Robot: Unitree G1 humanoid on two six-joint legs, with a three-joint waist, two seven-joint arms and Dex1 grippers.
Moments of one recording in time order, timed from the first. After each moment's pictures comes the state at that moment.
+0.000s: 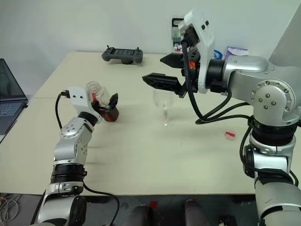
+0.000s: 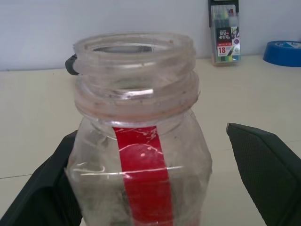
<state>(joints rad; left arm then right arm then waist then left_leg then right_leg) -0.56 0.37 0.22 0.29 -0.23 0.17 -0.29 -1.11 -0.52 -0.07 -0.31 0.81 1.28 0.56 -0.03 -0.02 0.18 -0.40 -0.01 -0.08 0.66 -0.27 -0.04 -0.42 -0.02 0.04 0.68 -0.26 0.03</state>
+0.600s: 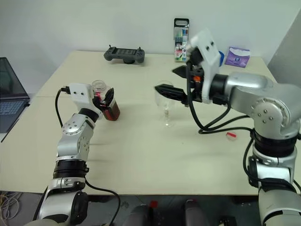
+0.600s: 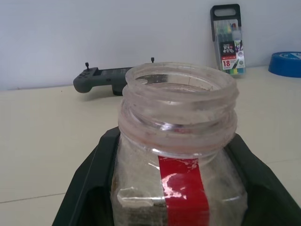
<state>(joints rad) -0.66 0.37 0.20 0.38 -0.20 0.10 -0.30 -0.90 -0.61 -0.10 -0.41 0.73 1.22 0.46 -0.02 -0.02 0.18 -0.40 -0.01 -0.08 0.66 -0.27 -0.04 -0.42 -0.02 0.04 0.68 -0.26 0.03</state>
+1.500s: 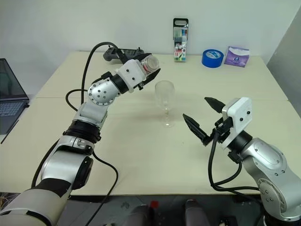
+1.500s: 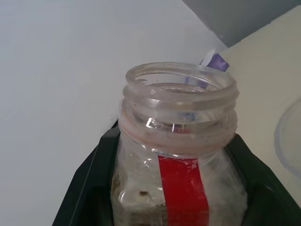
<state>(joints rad) -1.07 0.42 -0.16 0.77 0.22 -0.53 -0.47 -0.18 -0.51 -0.21 -0.83 0.62 0.72 0.39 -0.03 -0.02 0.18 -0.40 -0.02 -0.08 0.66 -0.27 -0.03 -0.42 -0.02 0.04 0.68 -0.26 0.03</state>
